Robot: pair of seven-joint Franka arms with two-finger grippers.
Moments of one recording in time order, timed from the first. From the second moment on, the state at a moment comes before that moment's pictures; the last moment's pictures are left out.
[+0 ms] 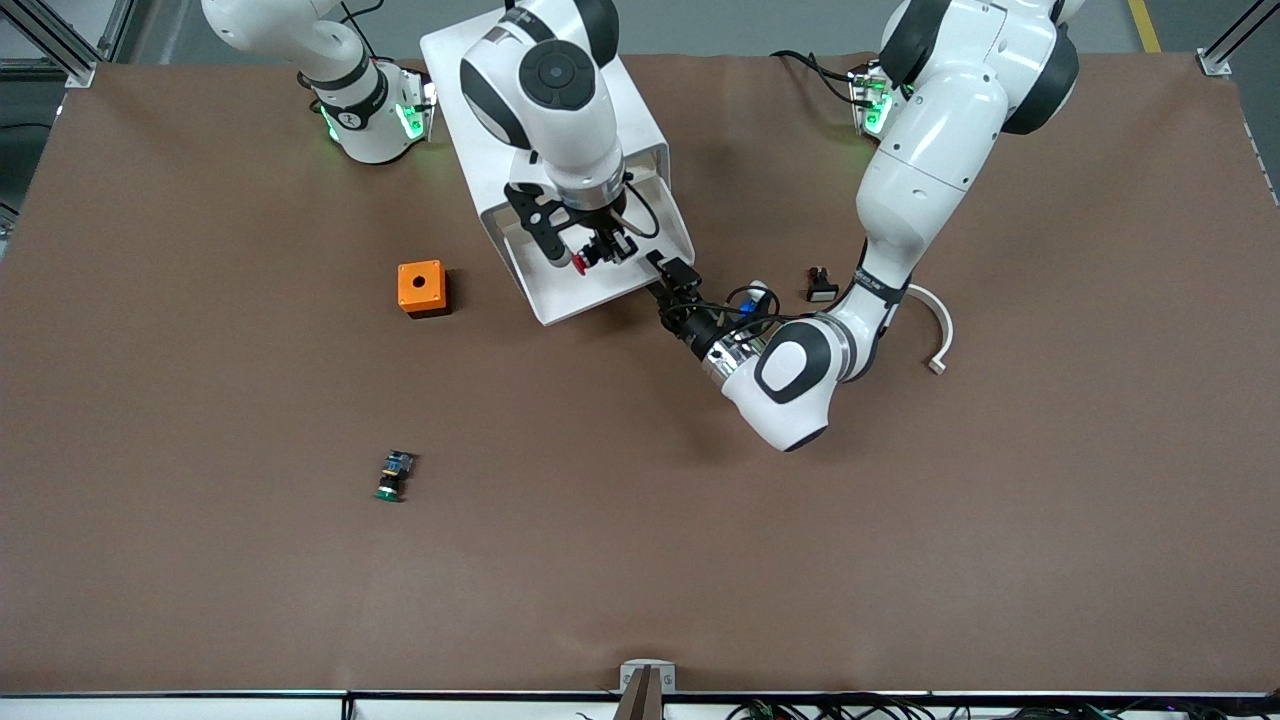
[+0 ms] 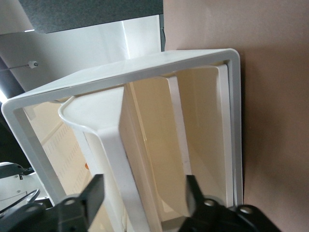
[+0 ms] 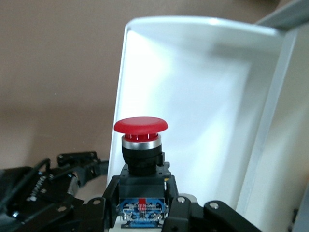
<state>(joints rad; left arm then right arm) -0.42 0.96 -0.12 -1.37 -1.09 1.41 -2.14 0.86 0.24 0.00 -1.81 0.12 2.06 1.81</state>
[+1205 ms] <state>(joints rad) -0.42 0.86 -0.09 -1.21 -0.71 1.61 -1.18 0.94 0.32 0.00 -1.82 0.12 2.13 1.98</state>
